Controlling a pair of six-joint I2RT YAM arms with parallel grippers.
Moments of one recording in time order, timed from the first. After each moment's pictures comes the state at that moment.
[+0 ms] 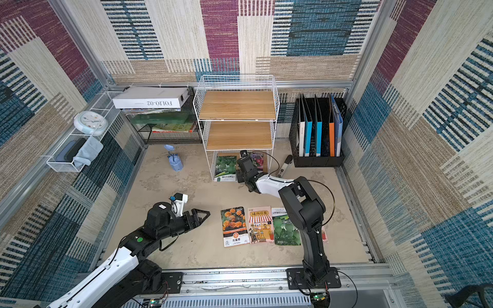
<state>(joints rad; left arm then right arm) -0.46 0.71 0.41 -0.26 0.39 -0.87 0.62 2.04 1.33 0.04 0.30 0.23</state>
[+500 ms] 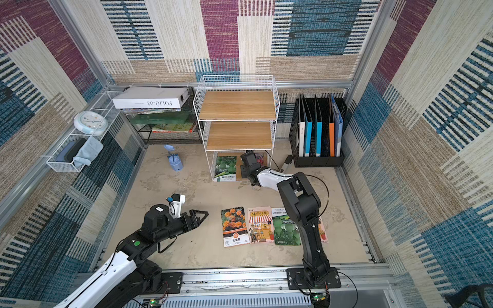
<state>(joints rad) -0.46 0.65 0.39 -0.27 0.36 -0.86 0.54 2.14 1.45 -0.05 0.26 0.26</state>
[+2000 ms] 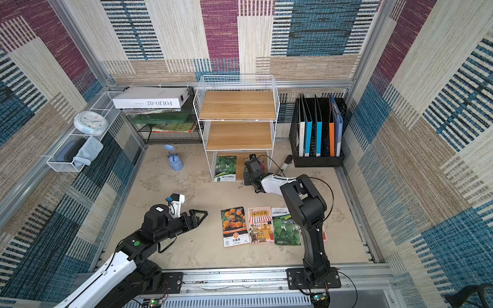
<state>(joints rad) -0.46 0.65 0.39 -0.28 0.34 -0.86 0.55 2.05 1.27 -0.01 0.21 0.31</state>
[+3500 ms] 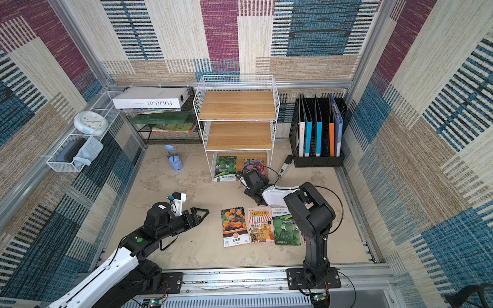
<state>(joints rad) -0.46 0.72 0.41 -0.24 0.34 -0.88 0.64 1.91 1.04 0.07 0.45 -0.52</state>
